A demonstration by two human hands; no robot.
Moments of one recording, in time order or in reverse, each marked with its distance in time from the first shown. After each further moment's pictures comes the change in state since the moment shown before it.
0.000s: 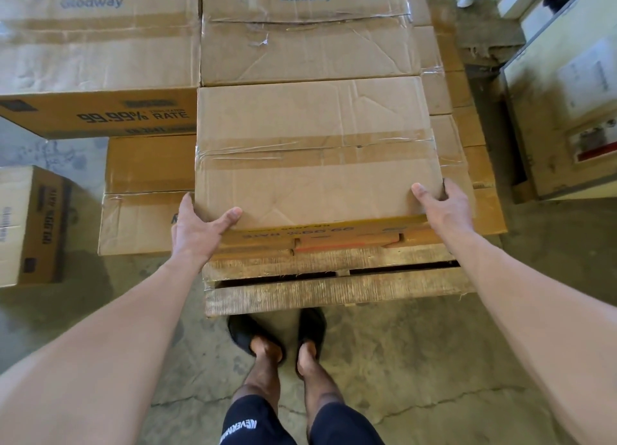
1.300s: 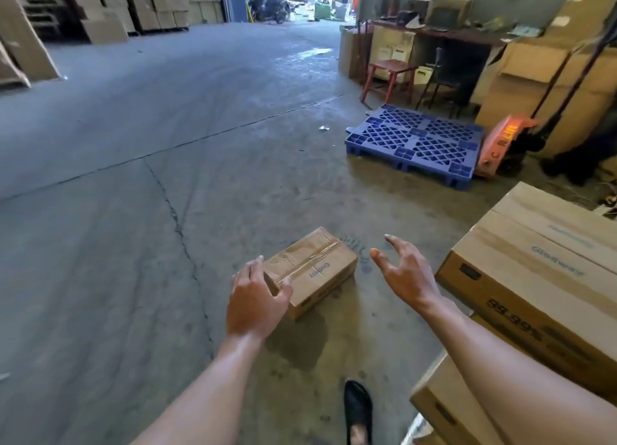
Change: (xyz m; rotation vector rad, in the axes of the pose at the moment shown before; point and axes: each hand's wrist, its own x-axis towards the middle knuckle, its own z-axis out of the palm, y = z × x) left_hand -0.108 -0.310 -0.525 -0.018 1.002 -0.068; right_hand -0.516 -0.384 0.516 -0.446 -0.628 -1.254
